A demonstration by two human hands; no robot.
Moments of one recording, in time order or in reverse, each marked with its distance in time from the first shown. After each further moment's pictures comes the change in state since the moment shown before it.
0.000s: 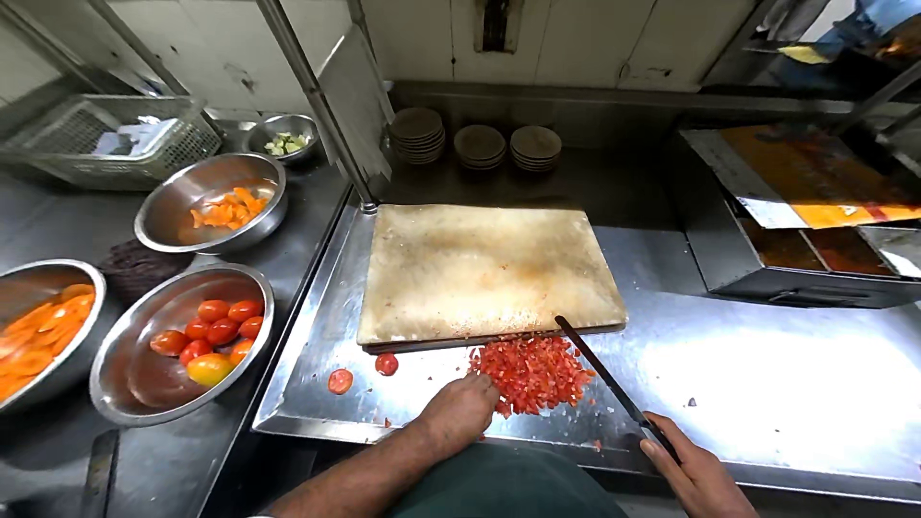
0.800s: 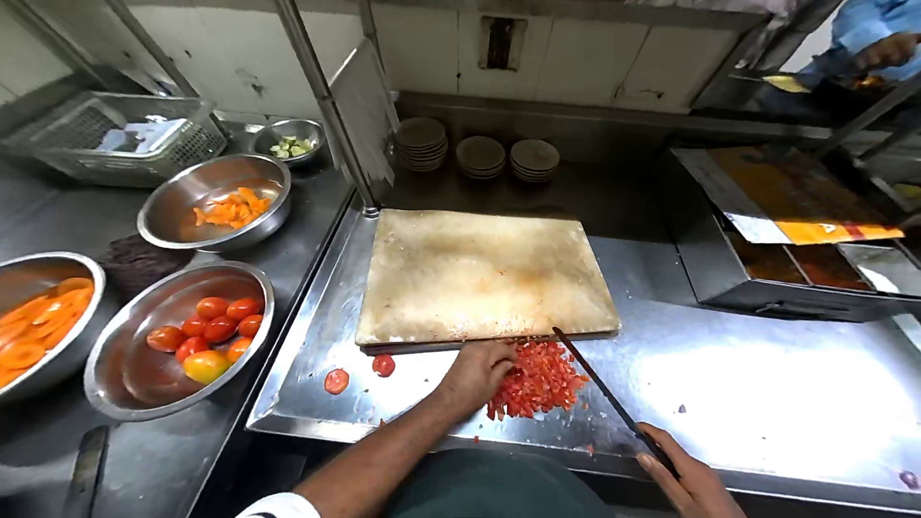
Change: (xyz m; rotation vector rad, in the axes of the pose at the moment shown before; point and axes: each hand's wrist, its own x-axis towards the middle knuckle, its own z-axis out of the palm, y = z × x) left_hand 0.033 0.002 -0.029 -0.471 0.386 -0.008; right_hand -0.009 -0.001 -0.004 0.028 0.005 -0.062
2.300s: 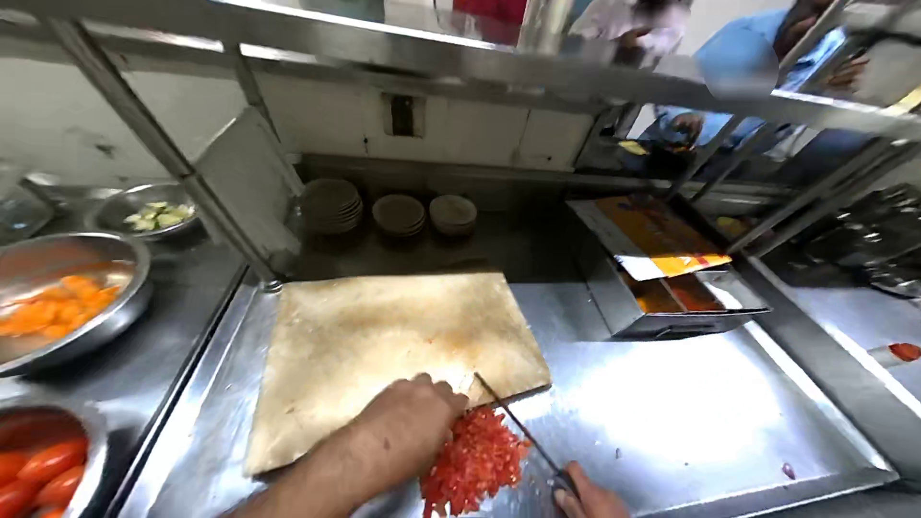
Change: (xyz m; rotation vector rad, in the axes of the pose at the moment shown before) left_hand 0.058 0.109 -0.102 0.624 -0.651 -0.048; right_hand 0.045 -0.044 0.017 -0.113 -0.130 0.354
